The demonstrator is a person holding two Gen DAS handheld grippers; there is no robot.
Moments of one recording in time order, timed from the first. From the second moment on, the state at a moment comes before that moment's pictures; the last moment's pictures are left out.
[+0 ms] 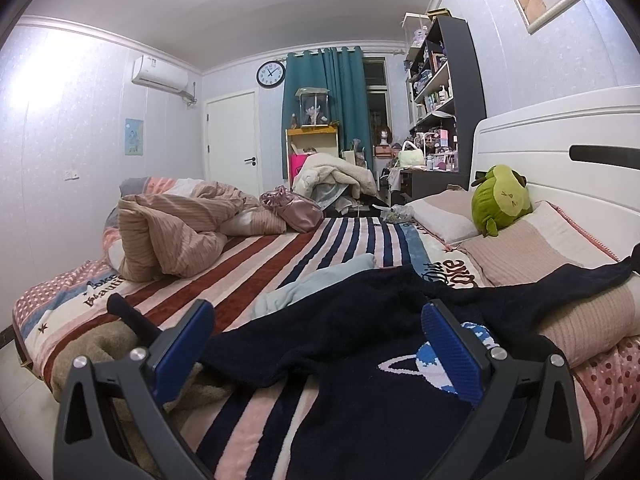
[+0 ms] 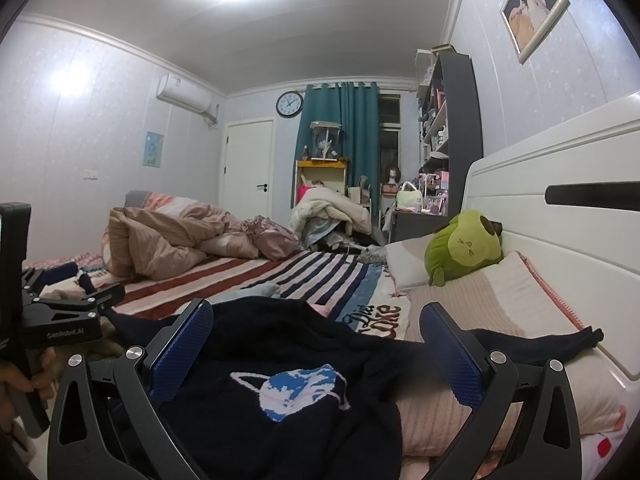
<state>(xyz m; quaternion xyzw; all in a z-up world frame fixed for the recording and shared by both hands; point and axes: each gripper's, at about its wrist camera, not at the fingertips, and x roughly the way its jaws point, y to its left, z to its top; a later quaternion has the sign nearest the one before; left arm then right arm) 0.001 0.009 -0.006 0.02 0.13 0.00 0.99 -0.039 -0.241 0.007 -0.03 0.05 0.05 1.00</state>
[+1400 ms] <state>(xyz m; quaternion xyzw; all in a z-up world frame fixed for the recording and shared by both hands) 0.182 0.281 -0.082 -0.15 0.38 0.08 0.91 0.081 -0.184 -0.066 -0.06 0.14 0.15 0.98</state>
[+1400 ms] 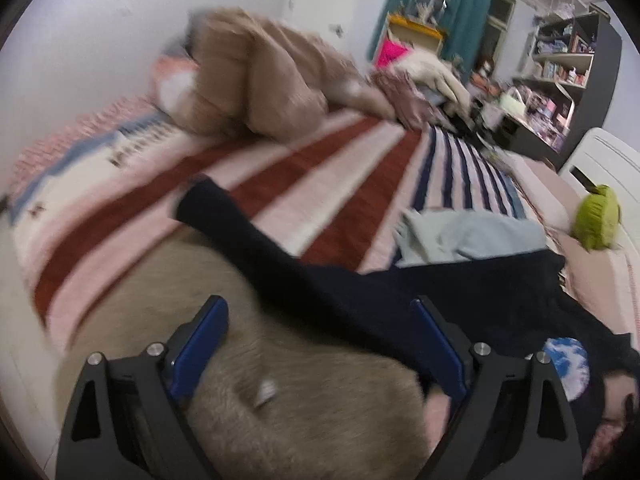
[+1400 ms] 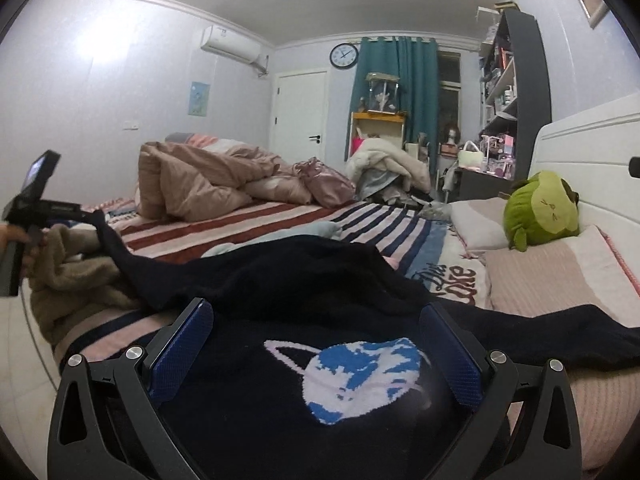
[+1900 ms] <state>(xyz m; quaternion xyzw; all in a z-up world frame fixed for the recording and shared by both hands) 0.223 0.248 -0.094 -0.11 0.40 0.09 0.90 0.092 -0.201 -0.084 0.00 0.16 0.15 0.98</state>
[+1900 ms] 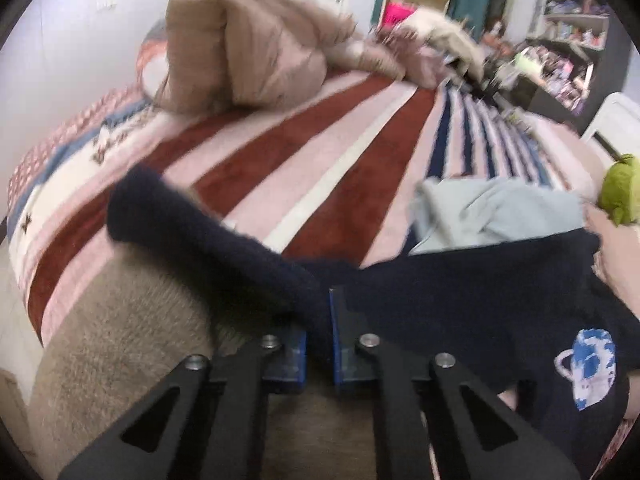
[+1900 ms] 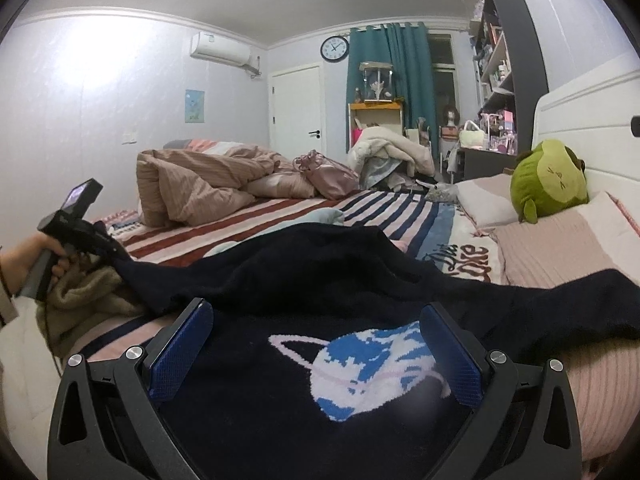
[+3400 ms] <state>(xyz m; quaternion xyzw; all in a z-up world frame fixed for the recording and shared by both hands) 0.083 0.043 -0.105 0.03 0.27 -0.13 0.95 0.128 -0.162 -0.161 -0.06 0.38 0.16 0.91</state>
